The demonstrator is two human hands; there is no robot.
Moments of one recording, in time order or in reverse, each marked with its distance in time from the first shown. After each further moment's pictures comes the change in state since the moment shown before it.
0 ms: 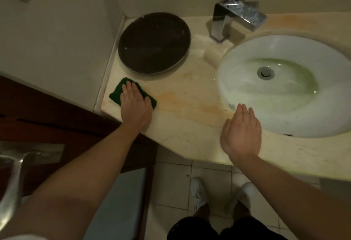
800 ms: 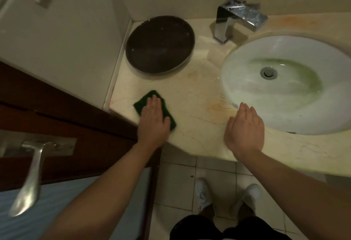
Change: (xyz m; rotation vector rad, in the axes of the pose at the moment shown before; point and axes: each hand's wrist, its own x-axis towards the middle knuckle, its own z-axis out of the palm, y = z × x) left_hand -0.070 0.012 0.009 -0.015 -0.050 0.245; right_hand -0.002 -0.002 -0.006 0.032 -0.007 0.012
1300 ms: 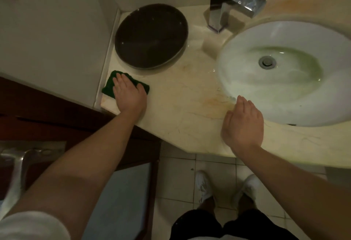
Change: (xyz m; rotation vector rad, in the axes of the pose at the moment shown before) left_hand 0.088 -0.037 -0.012 -0.030 0.119 -0.408; right_hand 0.002 0.003 0.005 -0.007 0.005 -0.004
